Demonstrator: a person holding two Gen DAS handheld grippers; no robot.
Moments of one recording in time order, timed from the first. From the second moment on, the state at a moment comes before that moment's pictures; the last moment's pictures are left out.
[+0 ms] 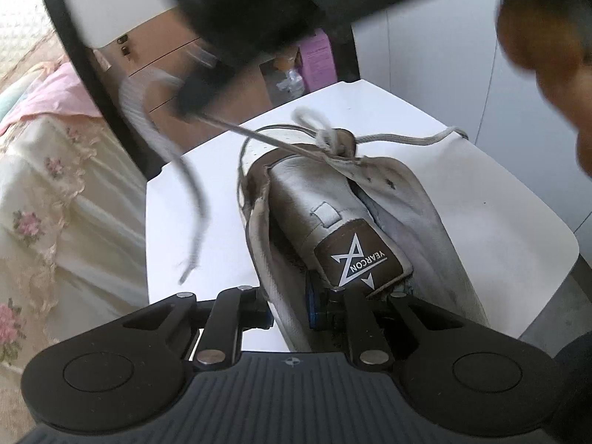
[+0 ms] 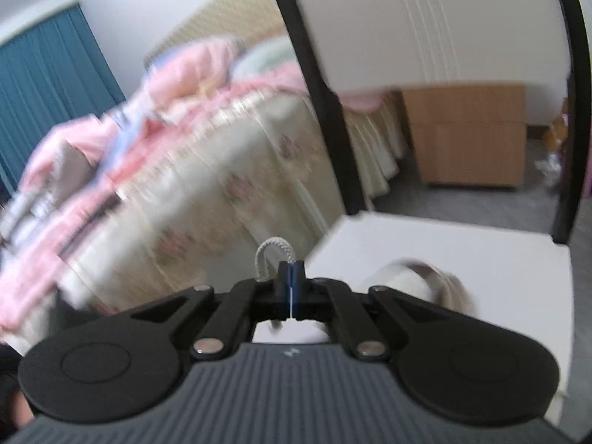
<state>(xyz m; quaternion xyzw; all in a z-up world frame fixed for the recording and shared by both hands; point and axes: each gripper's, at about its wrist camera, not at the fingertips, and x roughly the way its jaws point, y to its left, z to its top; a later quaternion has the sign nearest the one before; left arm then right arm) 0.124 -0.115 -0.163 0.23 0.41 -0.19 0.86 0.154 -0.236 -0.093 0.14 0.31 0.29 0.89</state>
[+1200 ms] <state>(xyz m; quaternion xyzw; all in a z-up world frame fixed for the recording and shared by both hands) 0.123 -0.107 -0.149 0.19 0.41 -0.20 0.87 0.166 -0.240 0.028 0.24 0.19 0.24 0.92</state>
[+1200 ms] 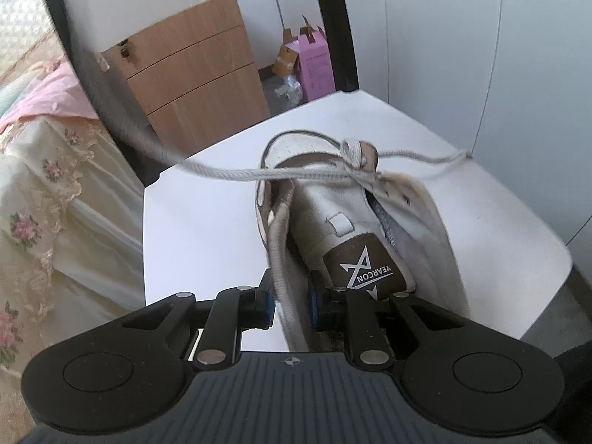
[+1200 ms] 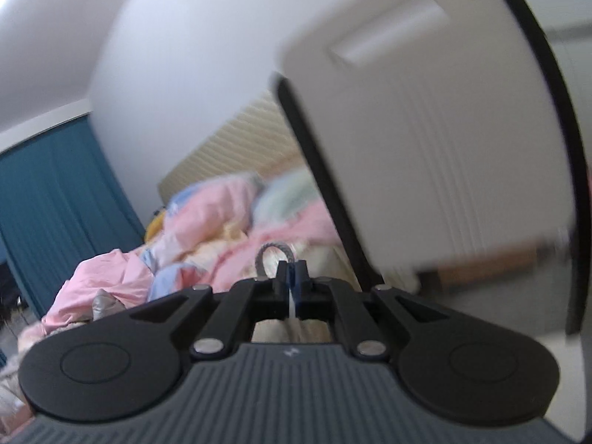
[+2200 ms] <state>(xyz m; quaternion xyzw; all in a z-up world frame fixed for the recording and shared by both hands) 0.175 0.024 -0.172 -0.49 0.50 -0.16 0.70 0.097 -0.351 -0.187 0.67 0.36 -0.04 0.65</state>
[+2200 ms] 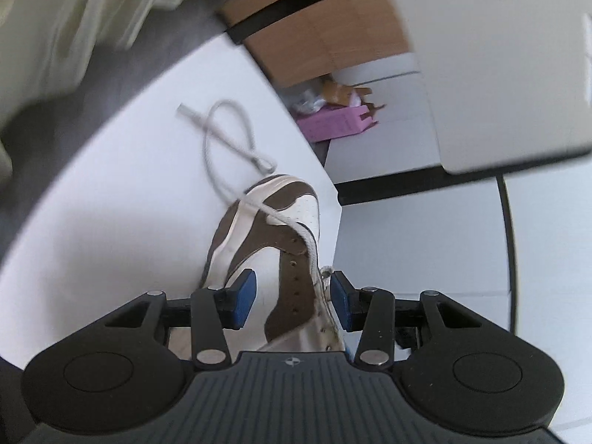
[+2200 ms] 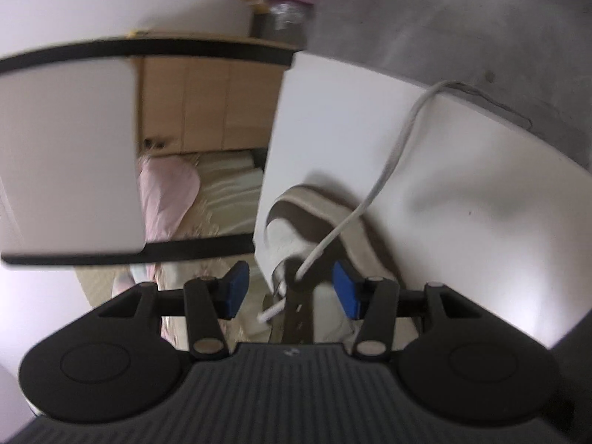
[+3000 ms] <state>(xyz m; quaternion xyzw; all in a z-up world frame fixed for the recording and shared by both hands) 0.212 0.029 -0.220 -0.61 0.47 -0.09 0.63 0.130 -0.354 -0.198 0.64 0.35 -0.08 0.68</state>
